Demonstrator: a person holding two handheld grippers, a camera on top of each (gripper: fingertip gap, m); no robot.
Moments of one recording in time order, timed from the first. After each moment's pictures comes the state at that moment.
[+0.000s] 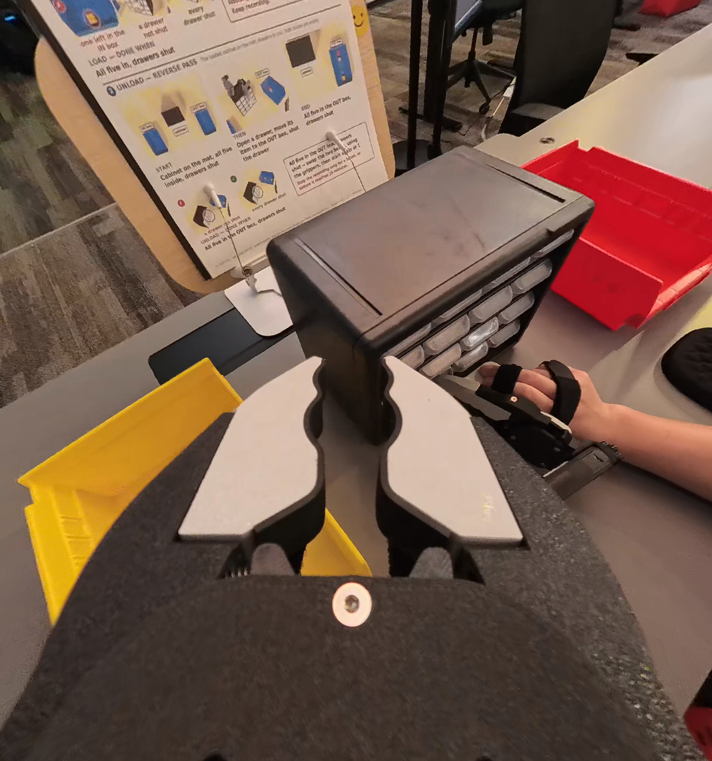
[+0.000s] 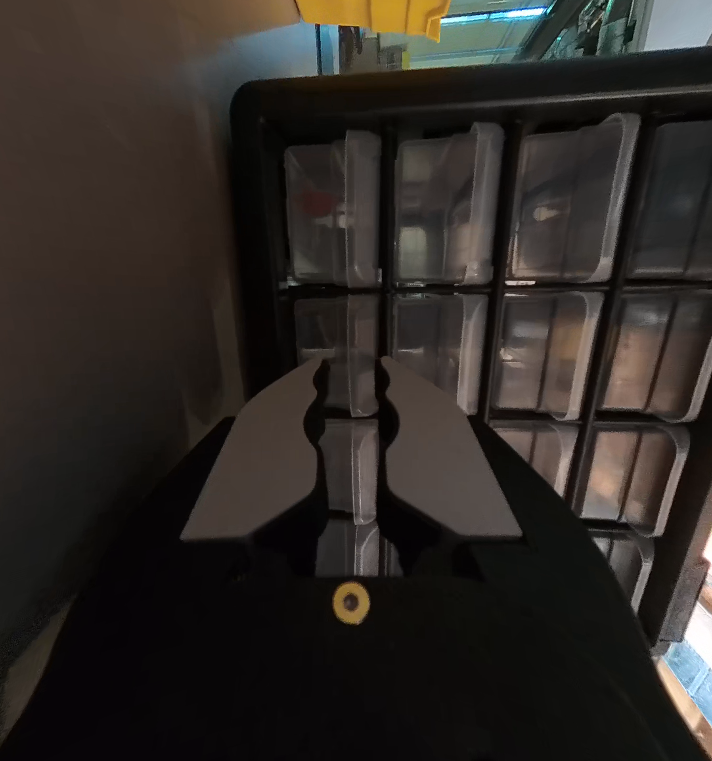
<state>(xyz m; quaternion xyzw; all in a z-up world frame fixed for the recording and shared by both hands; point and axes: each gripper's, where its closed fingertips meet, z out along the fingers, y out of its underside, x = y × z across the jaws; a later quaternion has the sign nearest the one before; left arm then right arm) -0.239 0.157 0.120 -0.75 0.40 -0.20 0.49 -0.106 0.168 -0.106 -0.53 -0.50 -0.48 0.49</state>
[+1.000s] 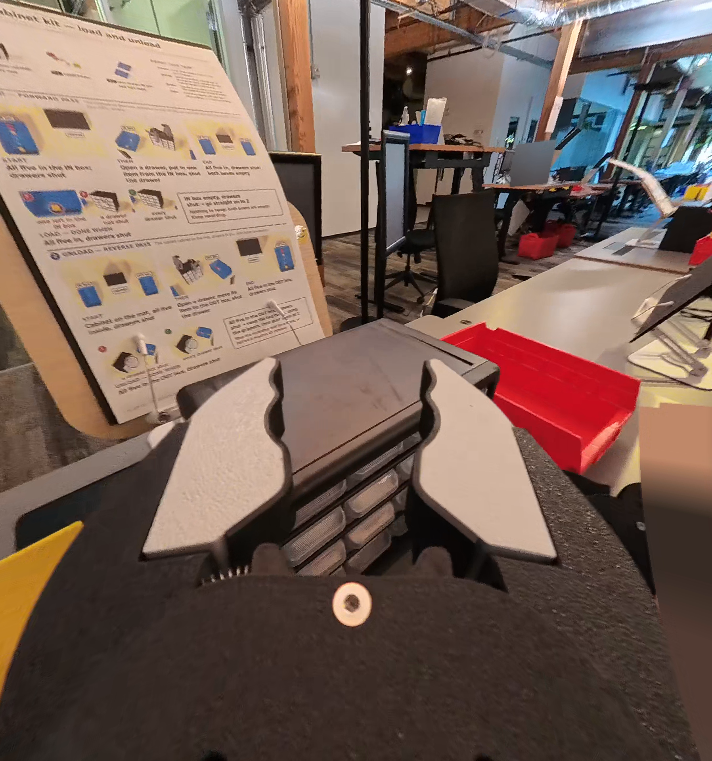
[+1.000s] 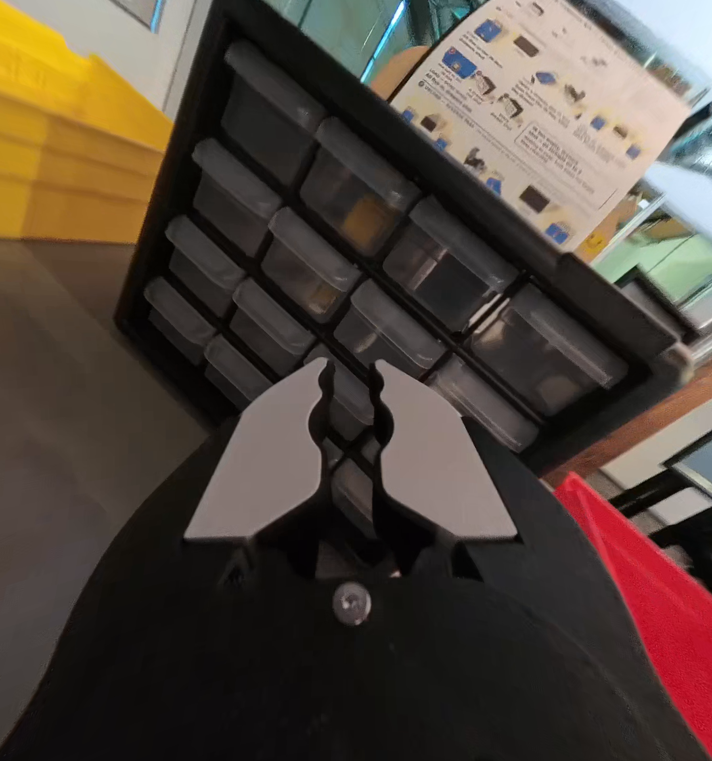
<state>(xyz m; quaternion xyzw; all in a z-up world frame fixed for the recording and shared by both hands) -0.146 0.151 0.148 -0.62 0.34 -0.34 0.62 -0.056 0.121 -0.027 -0.65 -0.27 -0.16 0.69</state>
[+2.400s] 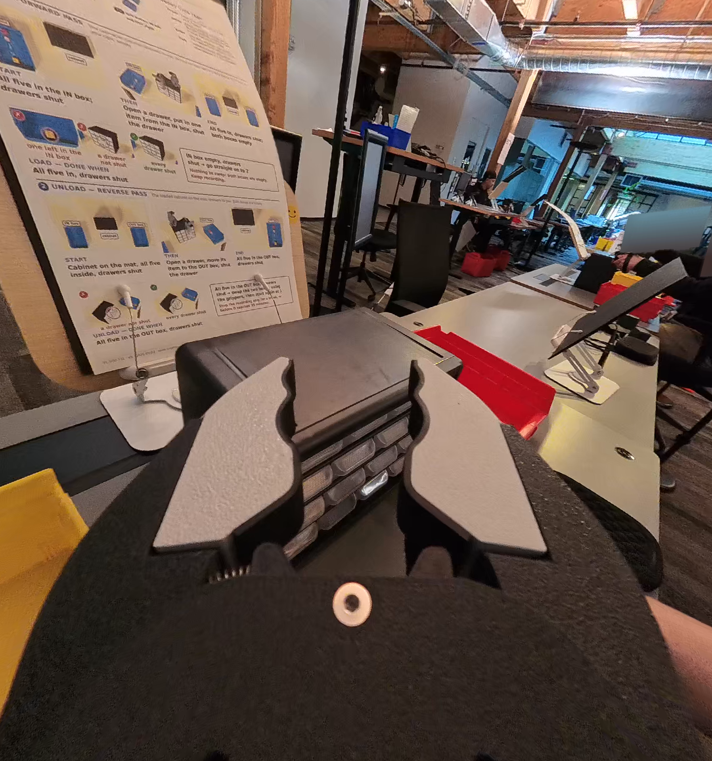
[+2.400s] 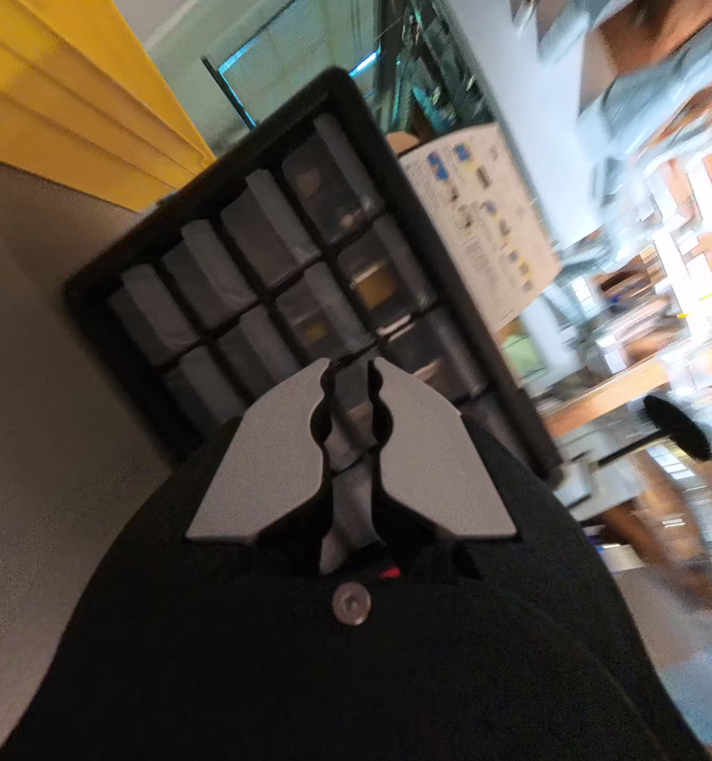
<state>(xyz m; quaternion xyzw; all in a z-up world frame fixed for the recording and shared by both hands) -0.194 0.149 0.152 -0.65 0.31 -0.42 0.56 -0.093 0.114 -0.009 -0.55 -0.34 -0.35 0.68</state>
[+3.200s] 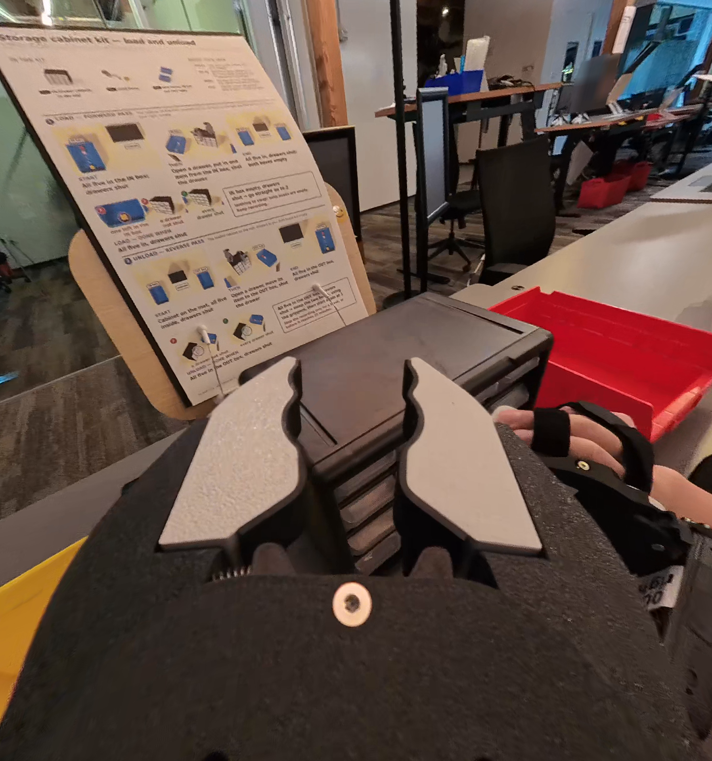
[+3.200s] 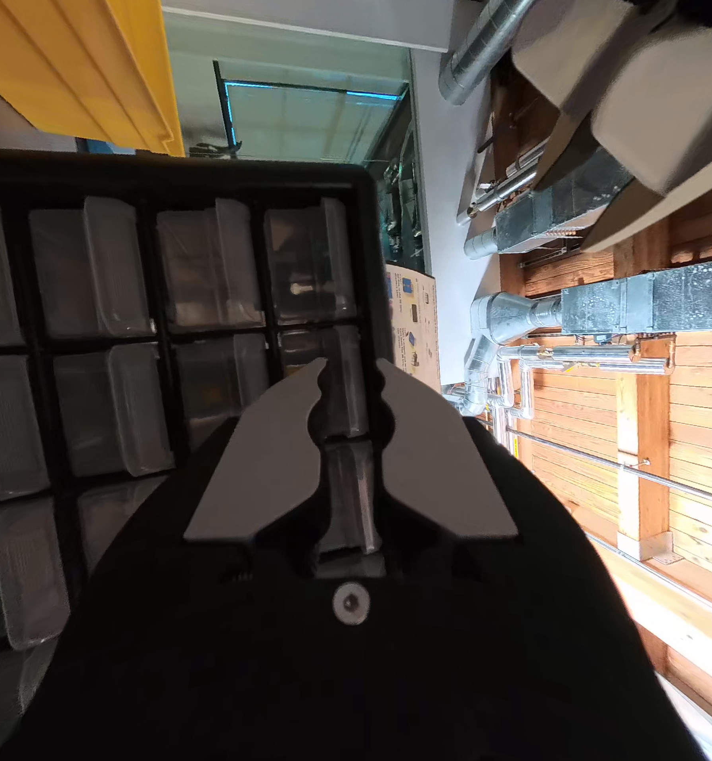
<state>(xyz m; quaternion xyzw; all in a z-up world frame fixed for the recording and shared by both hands) -0.171 0.160 0.145 -0.64 0.36 -0.25 0.63 -0.120 0.158 0.038 -0.36 -0.48 -0.50 0.62</state>
